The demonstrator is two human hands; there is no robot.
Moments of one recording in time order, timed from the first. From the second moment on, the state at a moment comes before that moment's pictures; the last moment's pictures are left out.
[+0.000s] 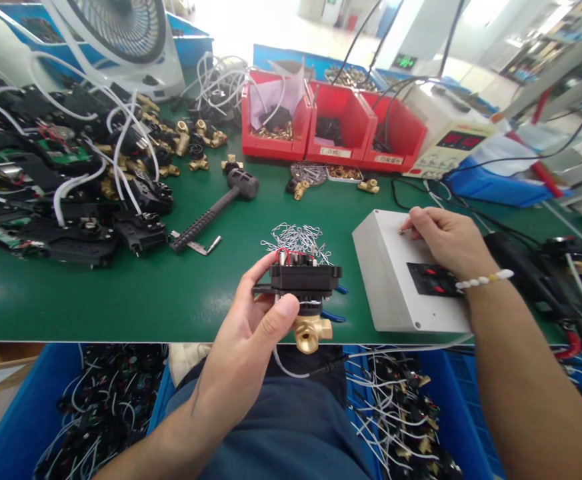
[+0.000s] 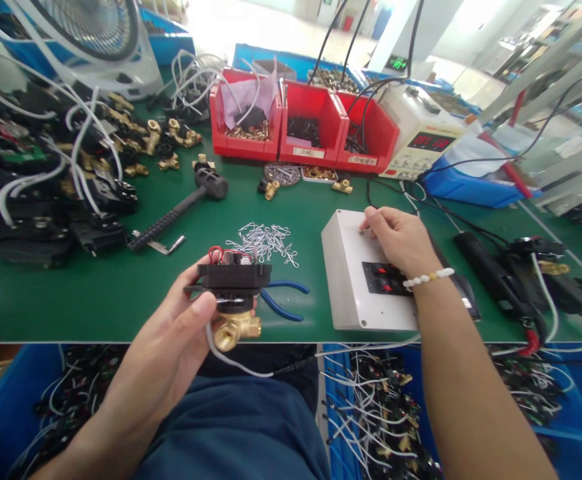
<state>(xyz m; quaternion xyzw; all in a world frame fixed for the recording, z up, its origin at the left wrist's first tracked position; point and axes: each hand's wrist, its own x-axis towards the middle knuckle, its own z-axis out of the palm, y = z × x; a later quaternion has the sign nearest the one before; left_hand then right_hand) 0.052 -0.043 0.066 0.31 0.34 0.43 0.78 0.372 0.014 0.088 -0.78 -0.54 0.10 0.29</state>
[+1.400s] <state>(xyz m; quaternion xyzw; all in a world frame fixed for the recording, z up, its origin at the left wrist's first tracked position) 0.055 -0.049 0.074 0.31 0.34 0.45 0.77 0.369 0.014 0.090 -0.79 -0.53 0.10 0.29</state>
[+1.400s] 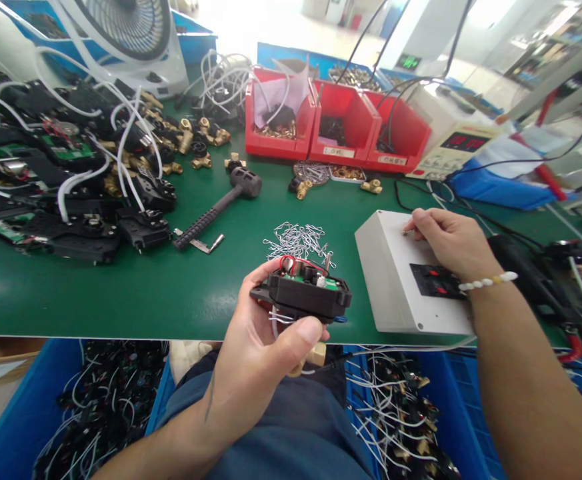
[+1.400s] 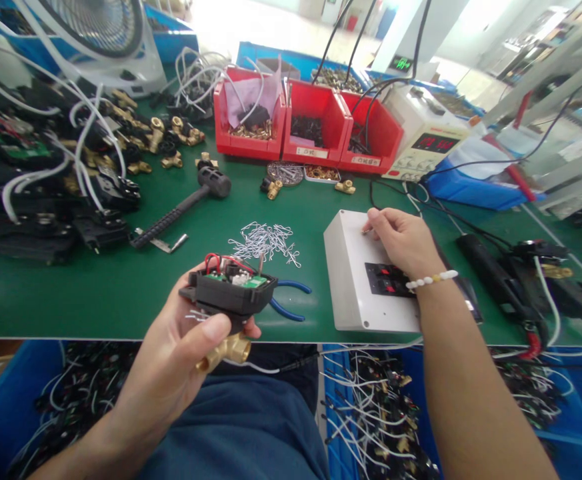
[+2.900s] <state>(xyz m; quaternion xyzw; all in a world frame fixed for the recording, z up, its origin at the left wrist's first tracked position) 0.054 -0.049 0.080 0.26 0.33 0.49 0.76 0.373 0.018 0.088 -0.78 -0.55 0.10 0.28</state>
